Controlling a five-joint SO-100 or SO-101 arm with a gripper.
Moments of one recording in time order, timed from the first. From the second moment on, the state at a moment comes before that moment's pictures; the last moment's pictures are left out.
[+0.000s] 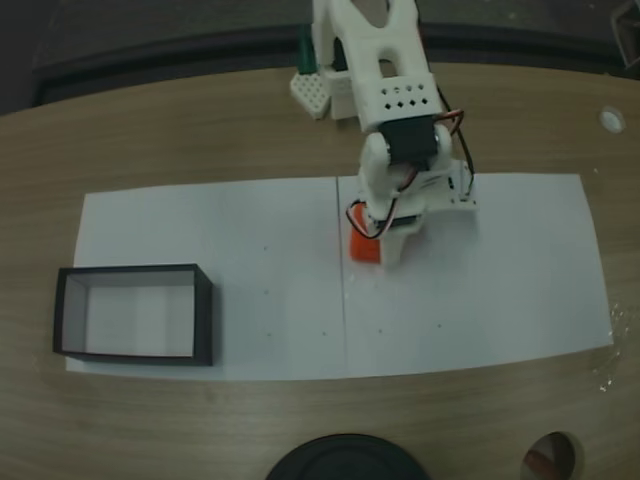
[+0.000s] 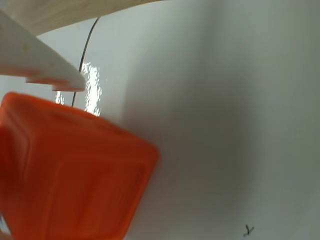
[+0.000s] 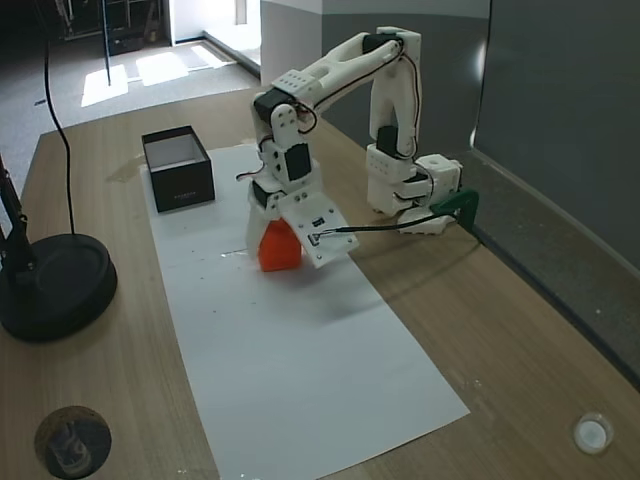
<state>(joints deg) -8.4 91.2 109.6 76.3 2.5</state>
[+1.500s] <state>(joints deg) 37.3 94.7 77.2 65.1 -14.2</state>
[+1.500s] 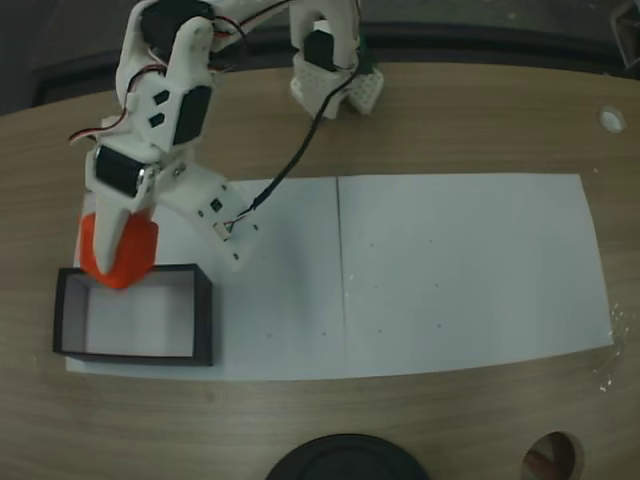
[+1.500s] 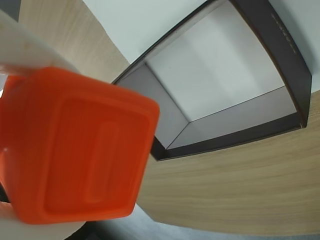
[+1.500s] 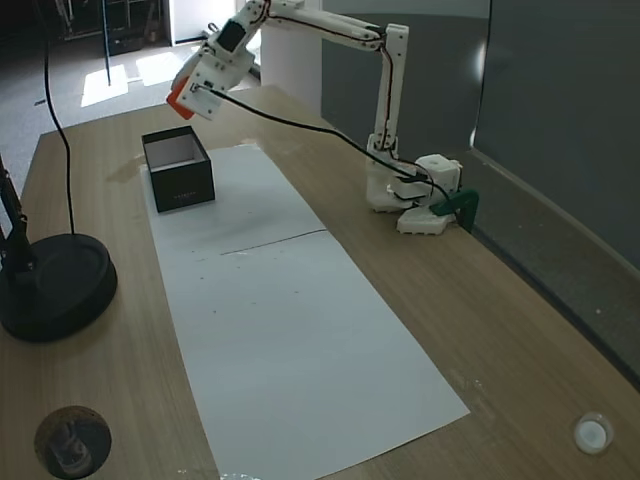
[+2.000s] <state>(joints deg) 35.9 81.8 77.2 58.0 -14.2</state>
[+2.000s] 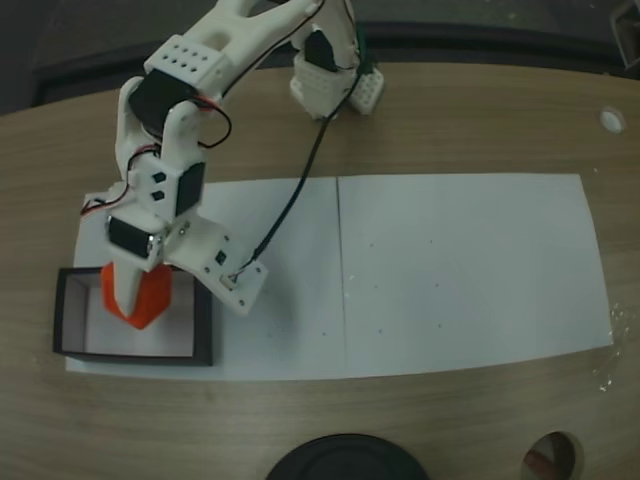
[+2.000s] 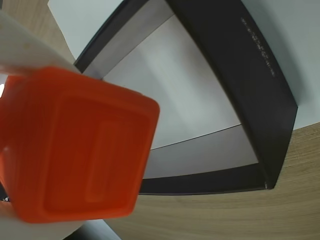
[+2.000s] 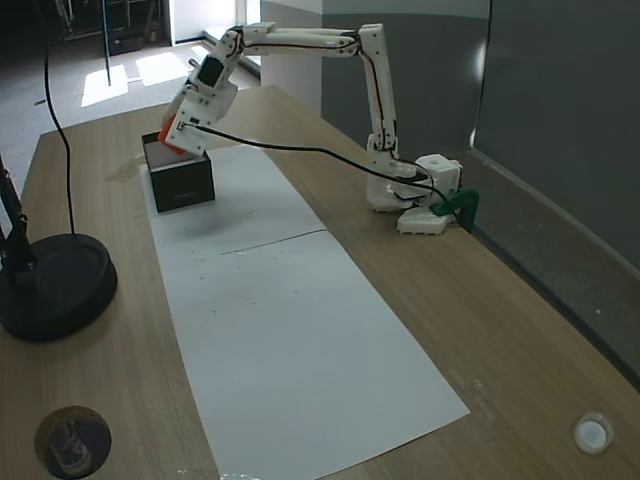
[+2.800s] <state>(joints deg) 36.4 76.5 77.2 55.0 -14.3</state>
